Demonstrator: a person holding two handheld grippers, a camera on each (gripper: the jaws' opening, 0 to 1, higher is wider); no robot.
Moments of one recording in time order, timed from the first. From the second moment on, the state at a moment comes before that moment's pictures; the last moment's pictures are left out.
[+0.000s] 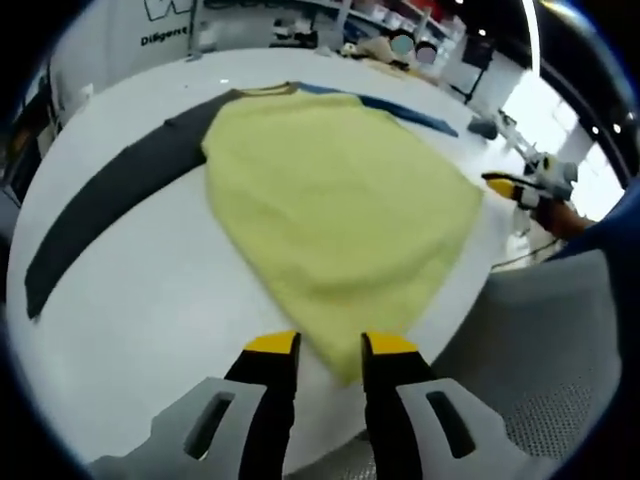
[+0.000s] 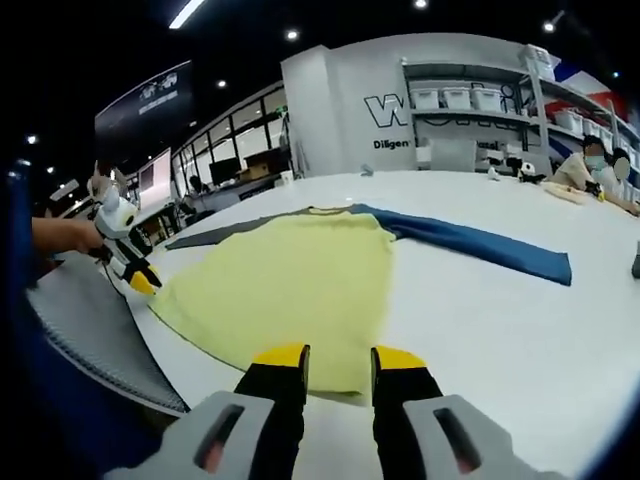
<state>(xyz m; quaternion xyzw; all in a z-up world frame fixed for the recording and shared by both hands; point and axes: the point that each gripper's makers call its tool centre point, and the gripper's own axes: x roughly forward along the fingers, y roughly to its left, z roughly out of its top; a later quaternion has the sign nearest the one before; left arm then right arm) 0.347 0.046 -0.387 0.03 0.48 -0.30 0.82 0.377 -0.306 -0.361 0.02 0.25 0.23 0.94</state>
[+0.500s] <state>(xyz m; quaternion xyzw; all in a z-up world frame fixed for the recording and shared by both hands) 0.344 0.043 -0.390 0.04 0.46 -0.28 0.84 0.380 -0.316 -0.388 0.00 0.29 0.21 0.93</state>
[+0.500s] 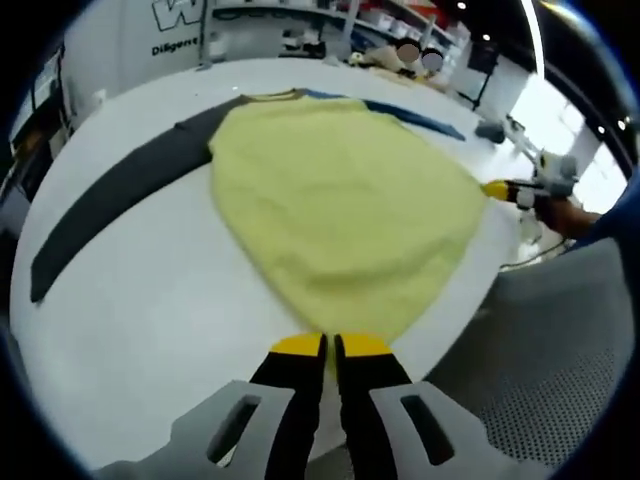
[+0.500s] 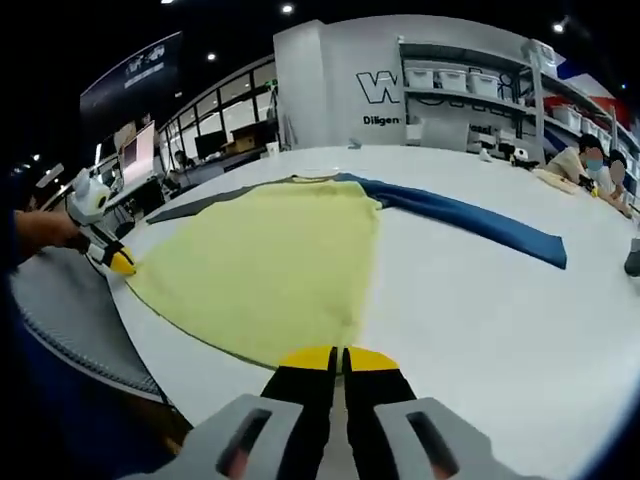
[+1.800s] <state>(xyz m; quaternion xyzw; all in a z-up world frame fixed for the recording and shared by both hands) 0.416 0.156 -0.343 -0.11 0.32 -0.08 0.94 0.393 -0.340 -0.329 0.10 0.22 0.21 0.95</state>
